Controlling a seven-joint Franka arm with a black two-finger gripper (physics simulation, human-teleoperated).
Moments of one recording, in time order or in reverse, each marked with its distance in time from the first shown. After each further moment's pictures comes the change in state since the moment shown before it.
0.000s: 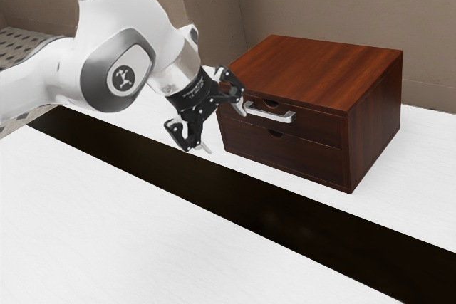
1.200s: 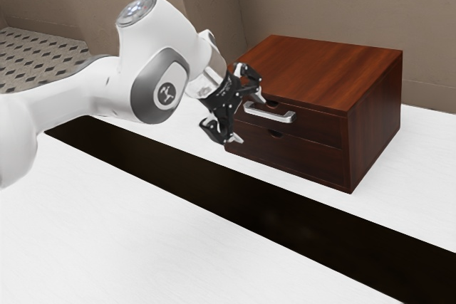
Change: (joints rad) arm 0.014 0.179 0.003 0.067 -0.002 0.250 -0.149
